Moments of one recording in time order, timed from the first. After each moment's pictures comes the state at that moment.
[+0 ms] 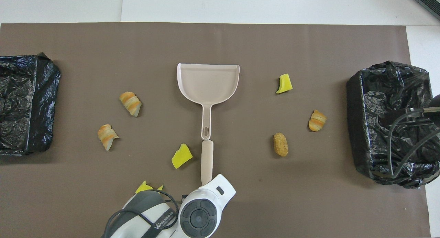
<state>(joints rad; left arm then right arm) -0.15 -0.09 -0.78 -2.37 -0.15 2.26 -0.69 0.07 -0.10 -0.13 -1.76 -0.02 1.62 -0.05</state>
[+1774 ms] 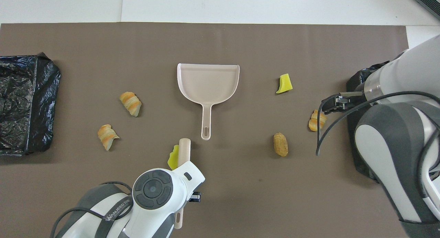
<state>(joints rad) -0.17 -0.21 -0.55 -2.38 -0.27 2.03 -0.46 0.24 0.04 -0.11 -1.73 -0.02 1.71 0.19</state>
